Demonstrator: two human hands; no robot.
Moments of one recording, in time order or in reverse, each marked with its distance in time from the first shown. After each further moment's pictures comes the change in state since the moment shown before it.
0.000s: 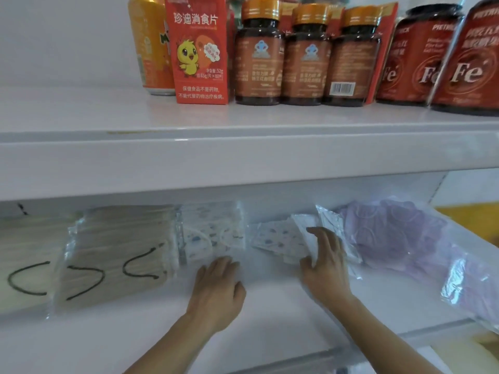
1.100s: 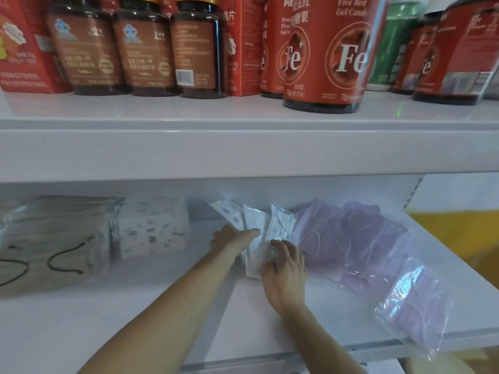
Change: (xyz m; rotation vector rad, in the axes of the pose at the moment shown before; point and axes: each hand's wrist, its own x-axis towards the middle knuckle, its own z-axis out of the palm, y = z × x) left_hand 0.157 0.174 0.004 -0.775 -0.167 -0.893; right_hand 0.016 0.079 -0.022 0.099 -0.234 0.243
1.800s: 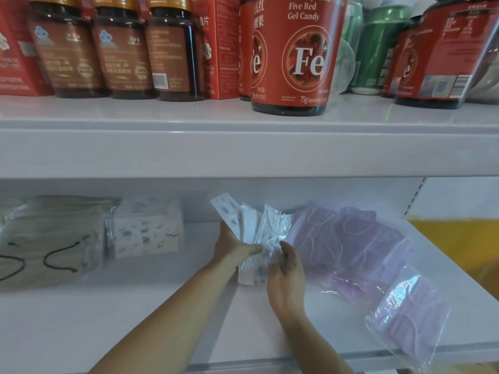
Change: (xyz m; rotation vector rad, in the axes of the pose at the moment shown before) left_hand -0.002 -0.014 0.024 -0.190 0.076 0.269; right_hand 0.002 0.007 -0.023 0.379 -0.042 0.176
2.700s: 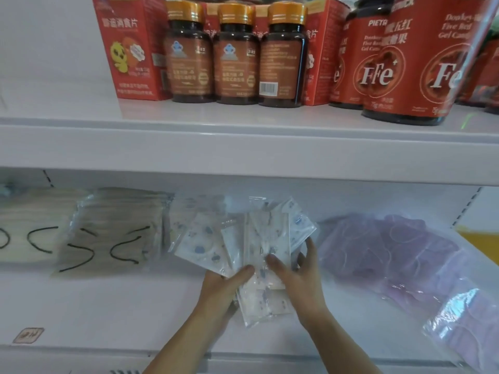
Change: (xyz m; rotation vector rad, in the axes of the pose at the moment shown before) left_hand -0.101 -0.054 -0.120 -0.810 -0.148 -0.067; right_hand -0.042 -0.055 0.045 0.509 -0.266 -0.048
